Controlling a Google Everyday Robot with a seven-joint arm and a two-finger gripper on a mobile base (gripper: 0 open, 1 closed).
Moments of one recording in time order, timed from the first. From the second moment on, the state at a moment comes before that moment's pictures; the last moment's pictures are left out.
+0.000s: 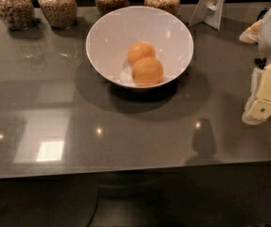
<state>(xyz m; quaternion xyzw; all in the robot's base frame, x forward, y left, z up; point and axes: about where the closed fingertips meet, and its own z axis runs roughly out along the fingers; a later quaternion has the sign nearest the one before) 0.438 -0.217 0.976 -0.60 0.78 -0.03 0.16</state>
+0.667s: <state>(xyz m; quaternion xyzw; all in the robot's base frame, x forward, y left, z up) 0.449 -0.197 0.975 -0.60 0.78 -0.02 0.18</state>
